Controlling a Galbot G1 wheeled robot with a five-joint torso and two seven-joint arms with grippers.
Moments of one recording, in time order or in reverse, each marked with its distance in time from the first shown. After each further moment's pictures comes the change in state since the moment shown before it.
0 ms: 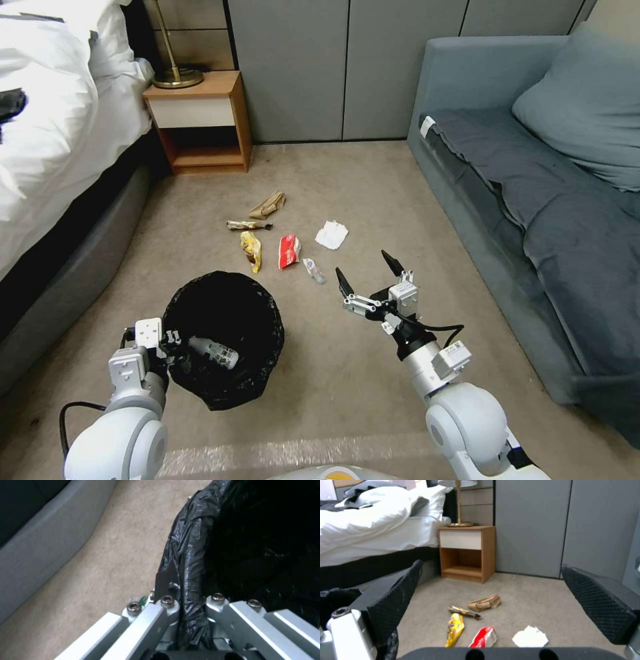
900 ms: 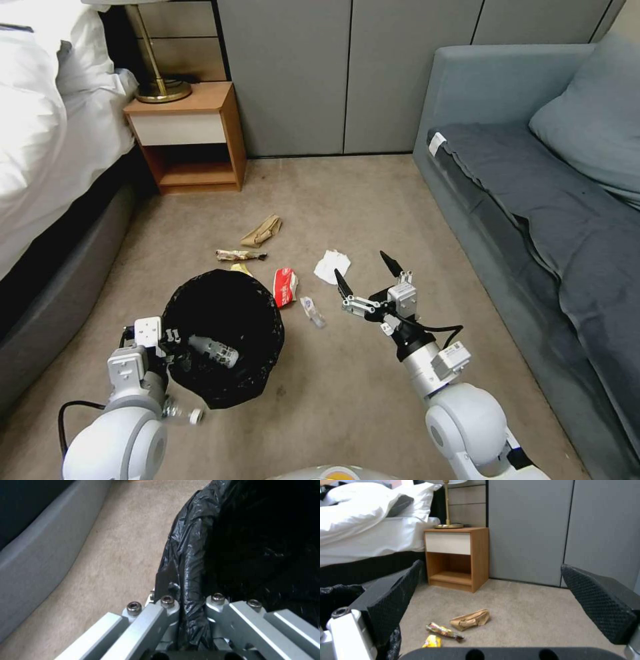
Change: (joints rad) left arm -0.001 0.003 -0.004 -0.006 -0.001 0.000 0.001; right arm 0.001 0.000 -0.005 -0.001 0.000 0.001 -0.005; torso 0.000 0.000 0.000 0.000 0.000
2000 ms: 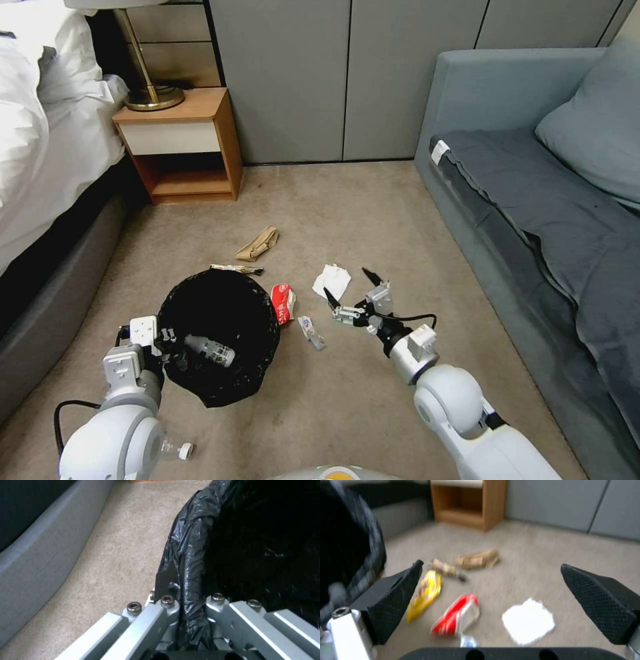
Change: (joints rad) left arm -0.013 0.000 -0.019 0.020 -0.007 0.005 -0.003; right arm 0.256 -0.176 -0.209 -0.275 0.142 -0.185 0.041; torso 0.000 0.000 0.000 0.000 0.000
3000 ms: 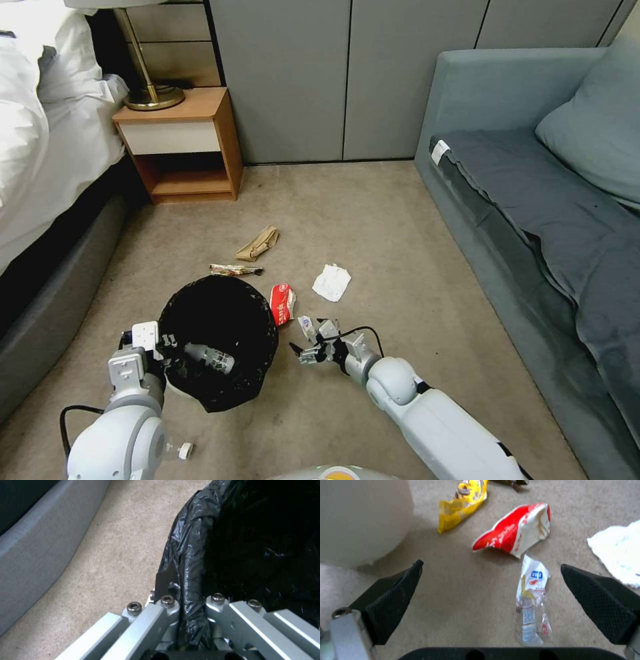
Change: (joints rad) left arm -0.002 -0.021 0.005 0.032 0.013 0.004 -0.005; right arm 0.236 0.198 -0.215 -0.571 -0.080 0.020 -0.151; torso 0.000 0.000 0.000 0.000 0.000
